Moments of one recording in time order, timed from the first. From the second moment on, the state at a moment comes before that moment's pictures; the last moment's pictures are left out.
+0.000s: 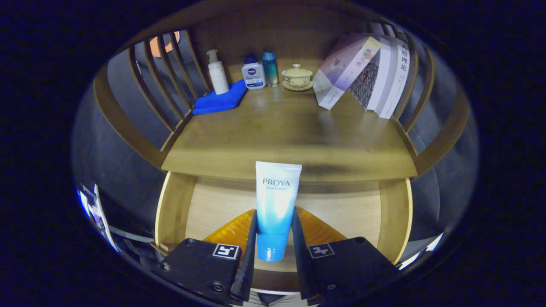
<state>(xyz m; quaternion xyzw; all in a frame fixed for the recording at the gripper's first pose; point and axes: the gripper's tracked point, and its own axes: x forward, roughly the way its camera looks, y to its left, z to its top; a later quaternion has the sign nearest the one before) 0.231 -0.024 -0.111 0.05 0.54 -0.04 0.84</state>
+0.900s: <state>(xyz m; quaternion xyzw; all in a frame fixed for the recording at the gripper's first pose) 0.363 -0.036 -0.131 0.01 0.52 -0.06 0.85</state>
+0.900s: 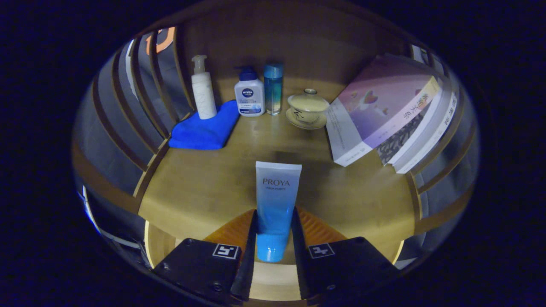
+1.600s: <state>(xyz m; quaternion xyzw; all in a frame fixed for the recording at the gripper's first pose) 0.363 -0.038 -0.132 0.01 0.53 -0.05 0.85</state>
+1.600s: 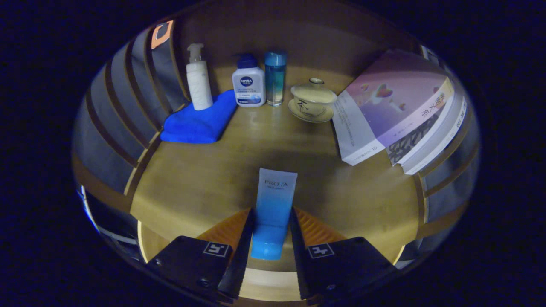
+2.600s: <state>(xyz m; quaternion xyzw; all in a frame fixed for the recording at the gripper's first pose) 0.182 0.027 -0.012 0.00 0.31 0.06 0.95</state>
